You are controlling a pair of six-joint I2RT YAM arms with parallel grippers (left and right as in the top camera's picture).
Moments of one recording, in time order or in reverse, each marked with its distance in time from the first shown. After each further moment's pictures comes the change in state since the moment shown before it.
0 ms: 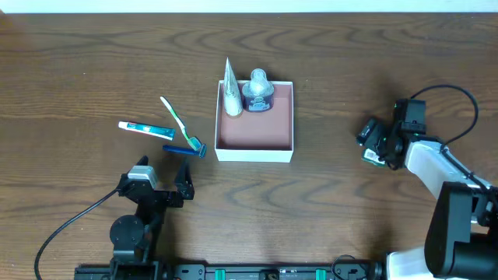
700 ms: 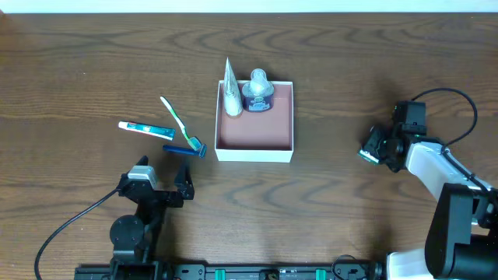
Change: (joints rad) left arm 0.000 0.000 0.000 0.000 0.000 0.000; right arm -0.005 -0.006 -0.010 -0.006 -0.019 -0.002
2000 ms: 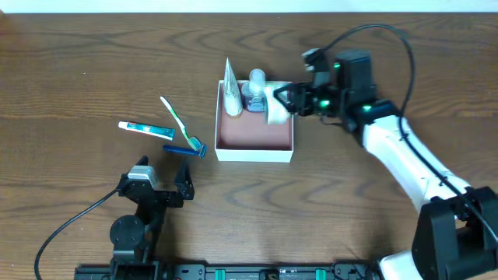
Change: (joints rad) left arm 0.000 0.000 0.000 0.000 0.000 0.000; right arm 0.428 0.000 0.358 0.146 -0.493 -0.142
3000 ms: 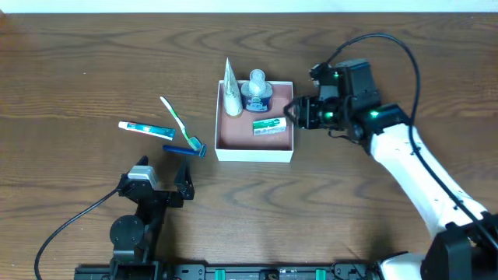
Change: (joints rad) left arm 0.000 0.000 0.000 0.000 0.000 0.000; right arm -0.016 -0.108 0.000 -0.299 0.140 0.004
